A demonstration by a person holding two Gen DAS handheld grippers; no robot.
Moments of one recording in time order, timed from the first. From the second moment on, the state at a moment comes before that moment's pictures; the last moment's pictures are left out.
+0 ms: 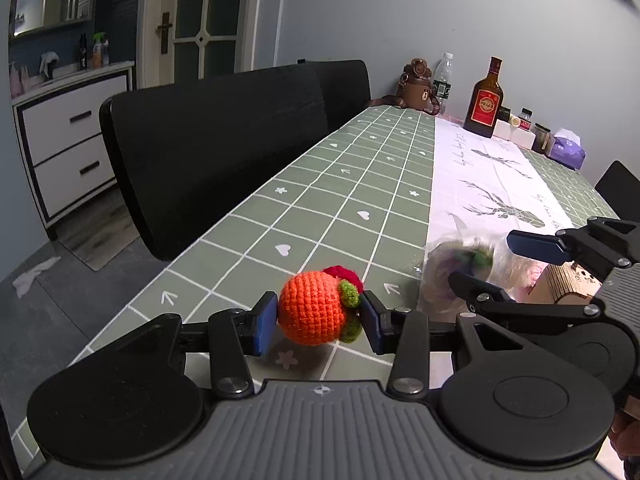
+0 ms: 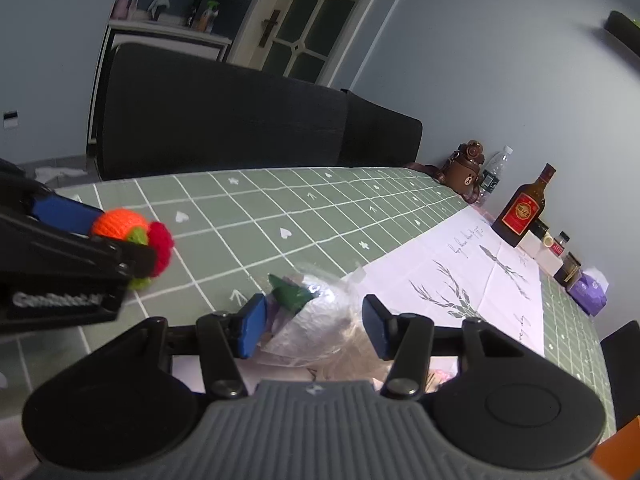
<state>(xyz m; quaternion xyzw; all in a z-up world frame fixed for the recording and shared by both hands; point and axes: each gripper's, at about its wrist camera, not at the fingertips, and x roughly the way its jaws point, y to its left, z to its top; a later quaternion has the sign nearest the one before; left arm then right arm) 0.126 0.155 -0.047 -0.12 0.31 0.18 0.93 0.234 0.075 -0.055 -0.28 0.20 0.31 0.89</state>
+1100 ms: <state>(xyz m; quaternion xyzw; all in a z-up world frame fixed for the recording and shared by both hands) 0.095 0.132 -0.016 -0.11 0.27 0.16 0.94 0.181 0.054 0.002 -0.26 0.11 0.30 0.91</state>
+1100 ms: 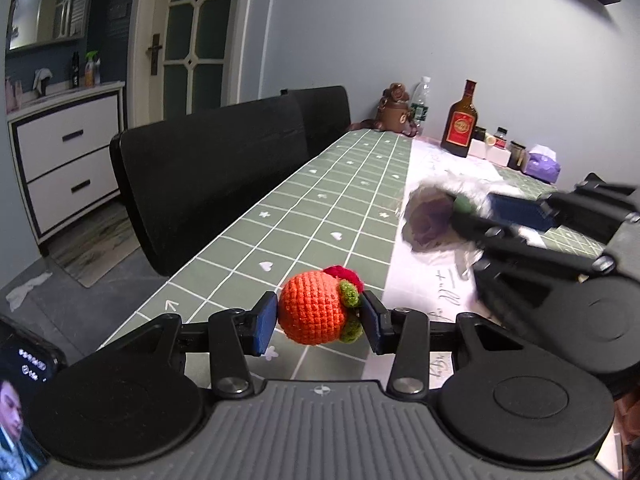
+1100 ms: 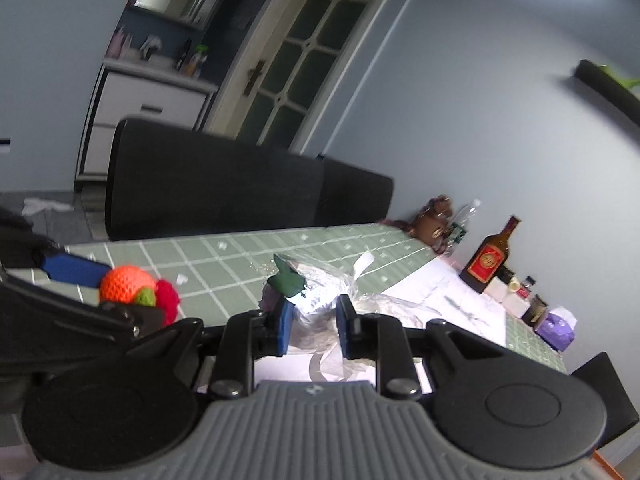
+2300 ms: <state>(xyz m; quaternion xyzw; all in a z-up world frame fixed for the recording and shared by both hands) 0.087 -0.083 0.043 -0.01 0.27 -0.22 0.94 0.081 -0.238 0.066 -0.12 0.23 0.11 0.96</state>
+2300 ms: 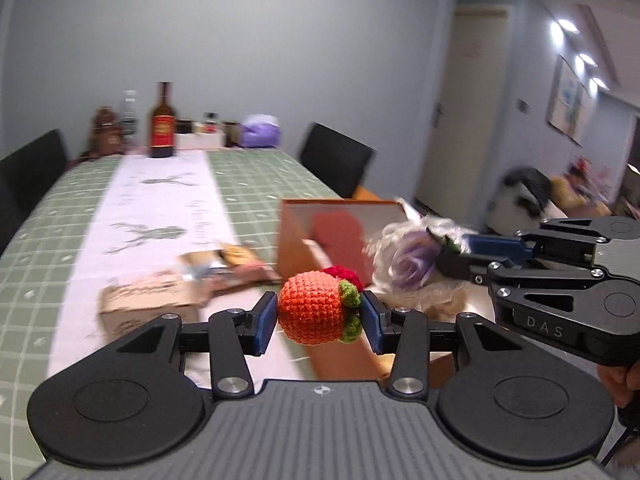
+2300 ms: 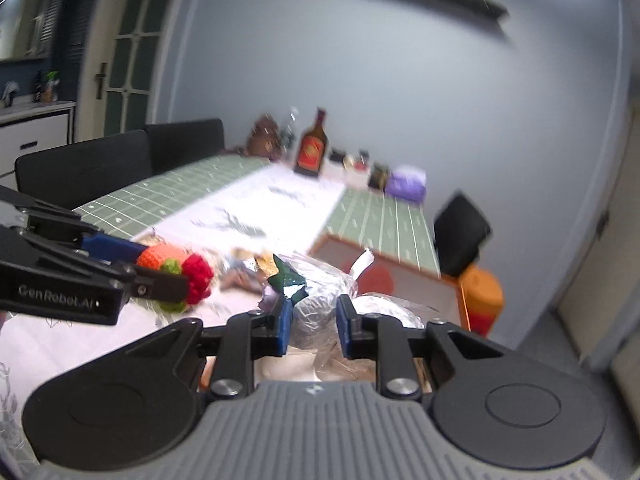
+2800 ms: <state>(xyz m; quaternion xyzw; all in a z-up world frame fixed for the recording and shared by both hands) 0.120 -0.171 0.026 0.13 0.34 -0.33 0.87 0.105 -0.311 0.041 -0.03 0.36 0.12 0.92</state>
